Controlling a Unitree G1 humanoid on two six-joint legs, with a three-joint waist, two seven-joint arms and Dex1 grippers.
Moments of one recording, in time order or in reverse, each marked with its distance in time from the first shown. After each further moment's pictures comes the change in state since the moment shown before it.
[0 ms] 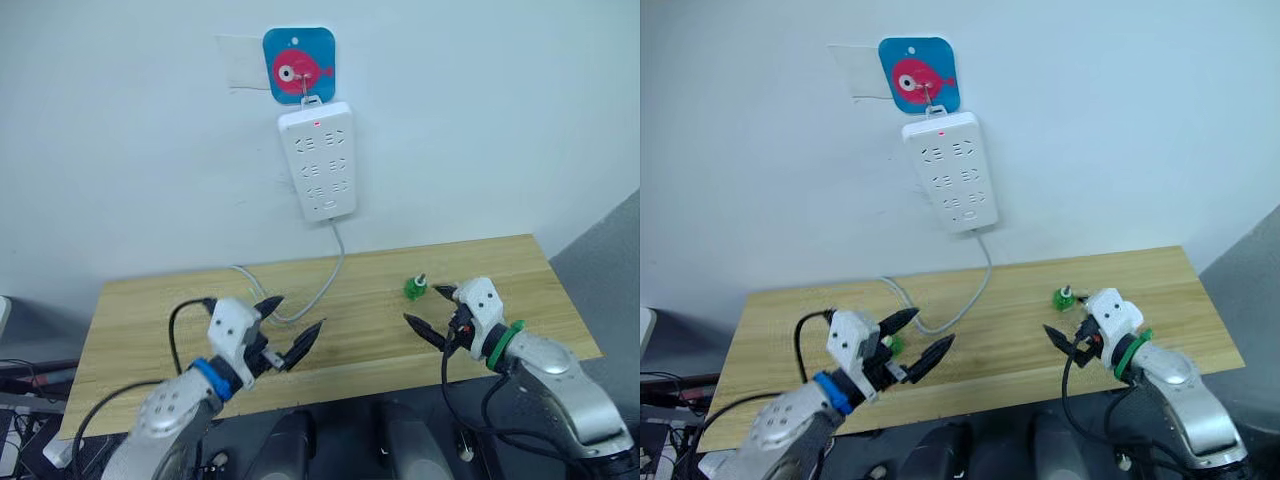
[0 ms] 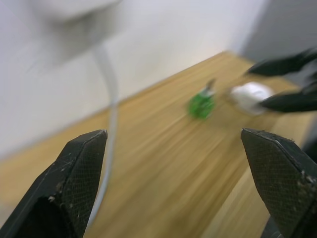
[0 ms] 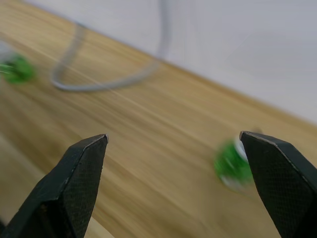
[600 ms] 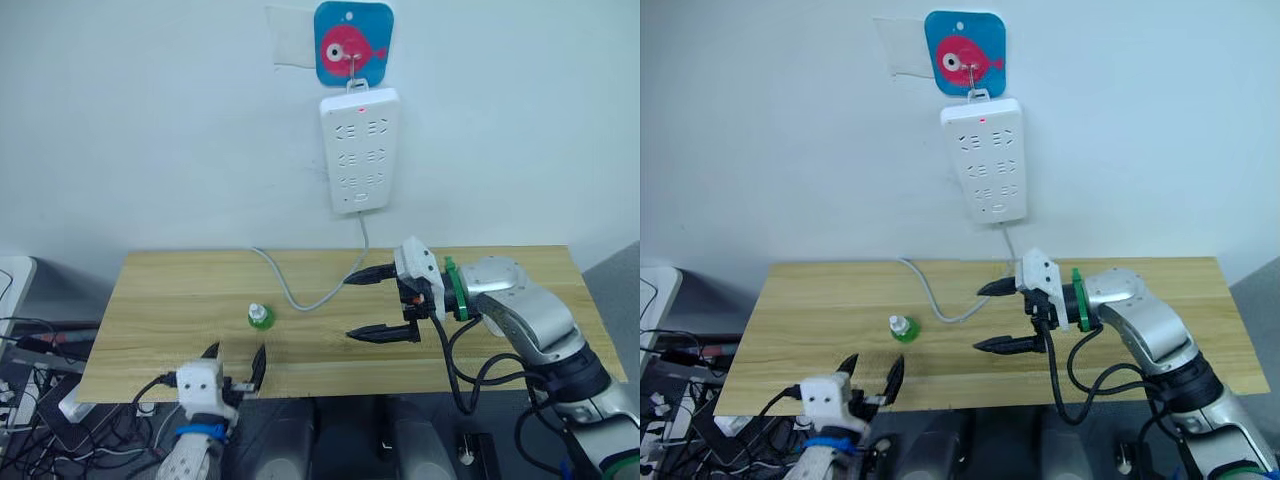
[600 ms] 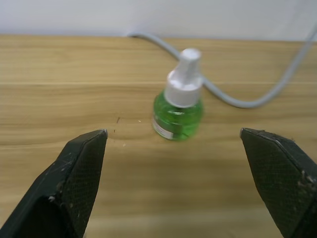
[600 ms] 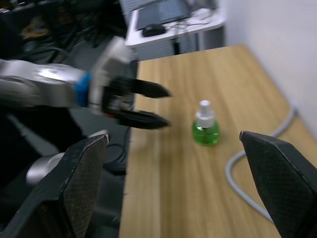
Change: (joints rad) left arm 0.008 -0.246 0.060 0.616 0.232 -0.662 0.178; right arm -0.460 -0.001 0.234 0.145 0.101 0.036 0.507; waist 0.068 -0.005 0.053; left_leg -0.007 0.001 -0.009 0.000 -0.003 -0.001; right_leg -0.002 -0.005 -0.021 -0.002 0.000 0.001
